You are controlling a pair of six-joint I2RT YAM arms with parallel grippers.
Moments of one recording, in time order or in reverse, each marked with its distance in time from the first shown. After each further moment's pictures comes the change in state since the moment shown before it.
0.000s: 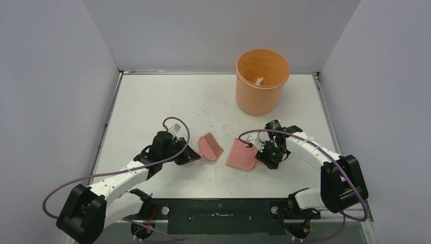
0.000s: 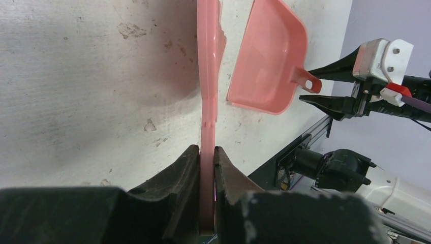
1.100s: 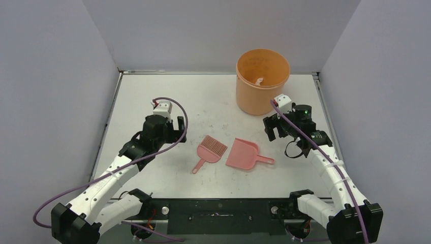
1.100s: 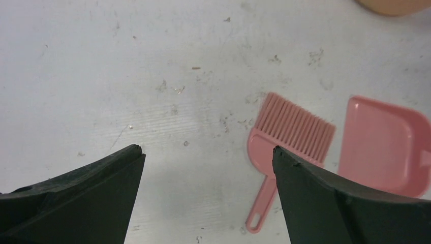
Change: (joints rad) left arm -0.004 -0.096 0.396 -0.375 -0.580 0.574; right arm -0.150 -0.344 0.100 0.319 -0.021 0.444
